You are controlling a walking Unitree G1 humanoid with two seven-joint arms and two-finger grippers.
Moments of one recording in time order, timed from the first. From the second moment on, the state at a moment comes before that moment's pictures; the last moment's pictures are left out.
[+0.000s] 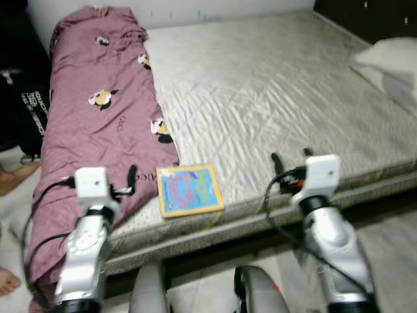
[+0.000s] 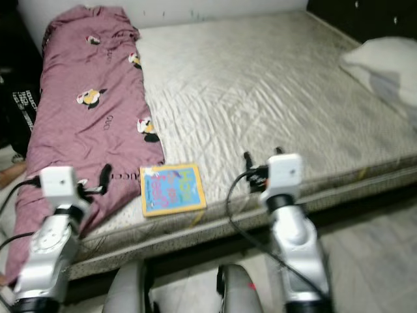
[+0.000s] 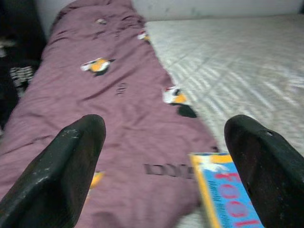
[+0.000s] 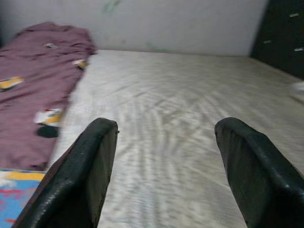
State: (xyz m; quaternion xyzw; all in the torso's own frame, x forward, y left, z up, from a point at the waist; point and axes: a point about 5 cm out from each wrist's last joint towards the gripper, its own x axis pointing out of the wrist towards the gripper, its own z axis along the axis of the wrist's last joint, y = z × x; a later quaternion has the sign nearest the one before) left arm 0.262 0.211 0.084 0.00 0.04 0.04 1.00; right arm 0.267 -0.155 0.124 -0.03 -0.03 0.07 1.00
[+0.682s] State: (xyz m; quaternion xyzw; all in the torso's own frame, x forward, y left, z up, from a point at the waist) left arm 0.279 0.216 0.088 -0.02 0.05 0.06 1.00; right arm 0.257 -0.165 0.127 -0.05 -0.03 0.07 1.00
